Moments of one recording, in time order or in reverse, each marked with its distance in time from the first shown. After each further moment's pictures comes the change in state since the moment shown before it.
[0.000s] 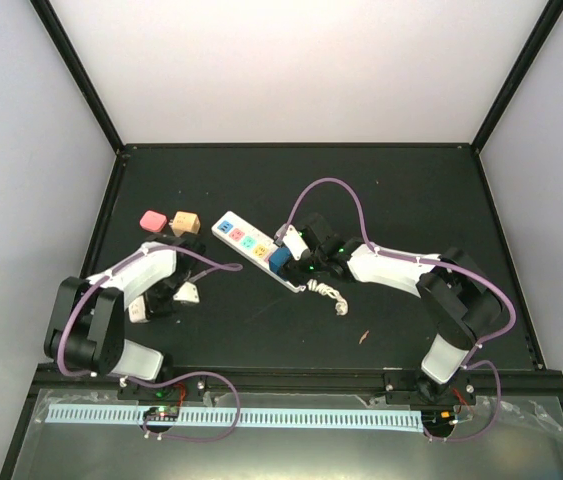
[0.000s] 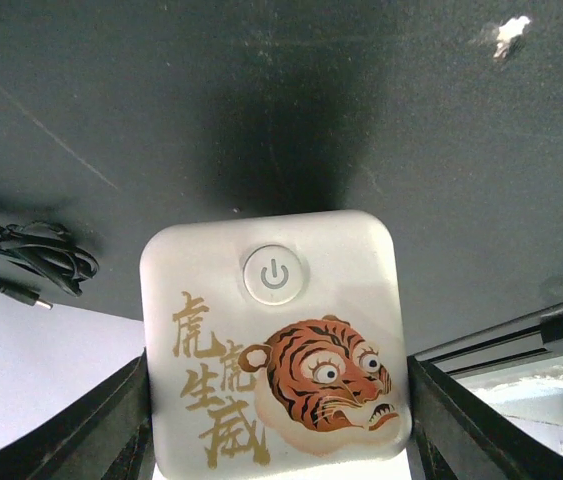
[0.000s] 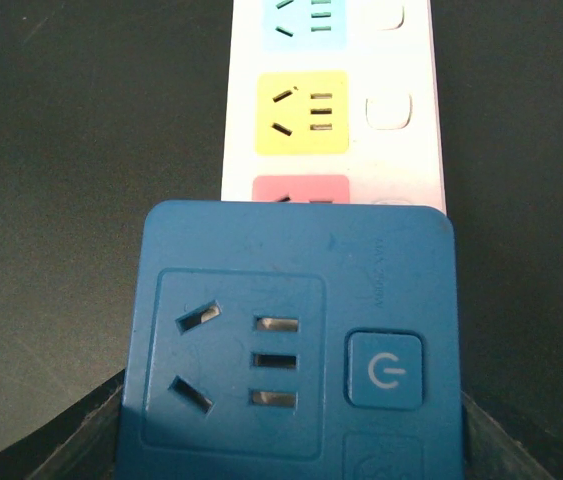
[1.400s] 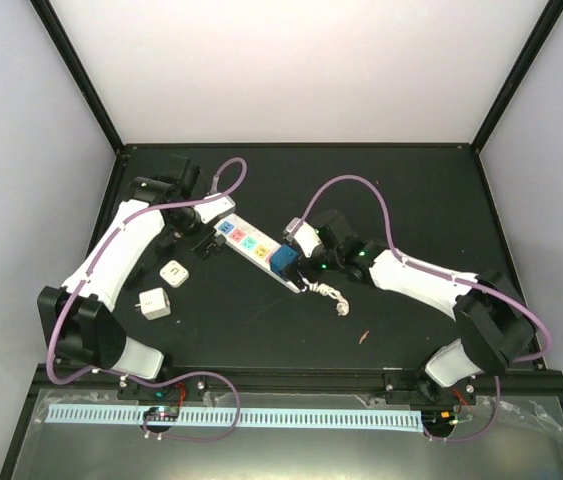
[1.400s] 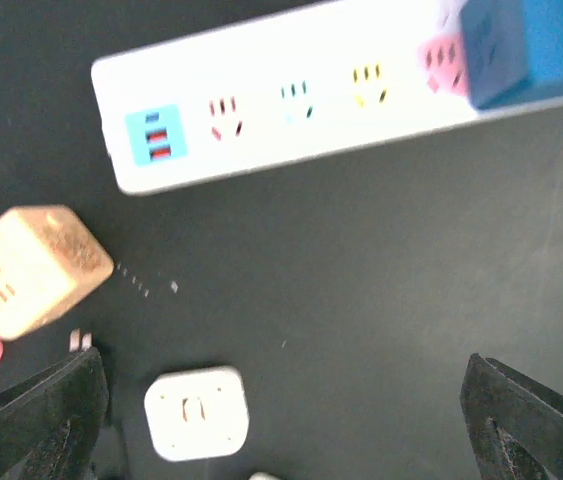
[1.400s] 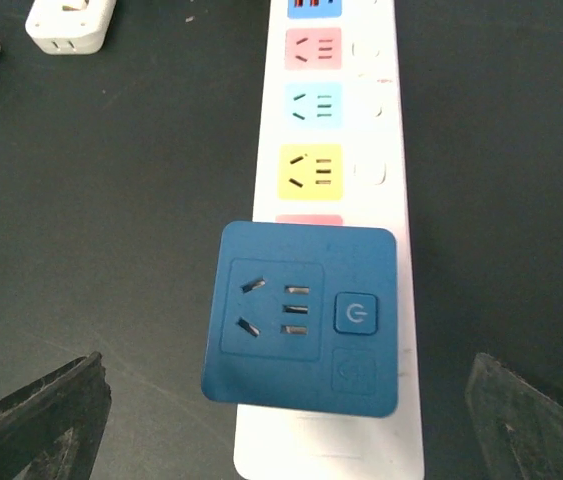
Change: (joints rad) left arm -0.002 0.043 0.589 0.015 0.685 -0.289; right arm -0.016 -0.182 -0.063 -0.011 -0.040 -0.023
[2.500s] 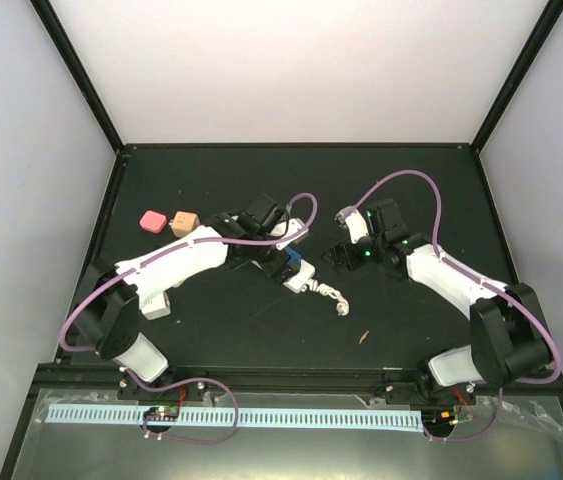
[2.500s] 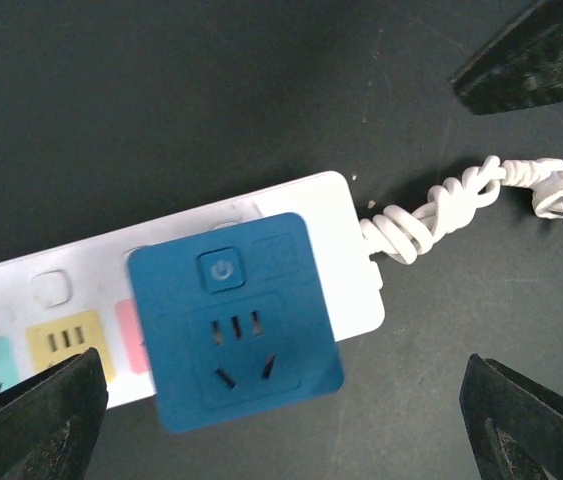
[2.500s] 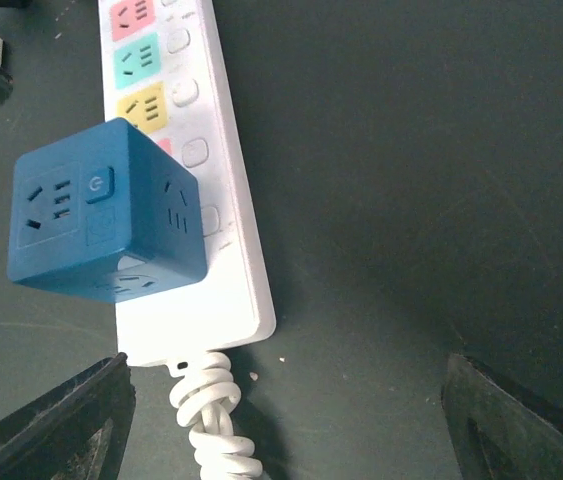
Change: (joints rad) left arm -0.462 0.105 -0.169 0.488 0.016 -0.449; right arm -0.346 -0.129 -0.108 -0.093 -0.211 0.071
